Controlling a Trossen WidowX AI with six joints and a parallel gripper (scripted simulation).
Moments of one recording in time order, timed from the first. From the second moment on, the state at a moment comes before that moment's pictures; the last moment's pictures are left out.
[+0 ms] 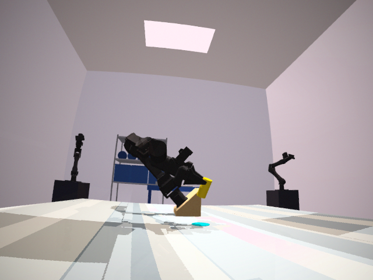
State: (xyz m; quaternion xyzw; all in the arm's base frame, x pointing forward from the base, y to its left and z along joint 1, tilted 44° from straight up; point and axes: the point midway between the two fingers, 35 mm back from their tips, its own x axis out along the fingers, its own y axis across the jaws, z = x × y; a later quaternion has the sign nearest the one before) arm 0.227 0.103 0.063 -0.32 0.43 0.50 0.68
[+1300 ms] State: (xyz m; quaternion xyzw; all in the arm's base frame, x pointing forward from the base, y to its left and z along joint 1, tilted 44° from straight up) arm 0.228 0.099 0.078 -0.33 0.28 0.52 0.73
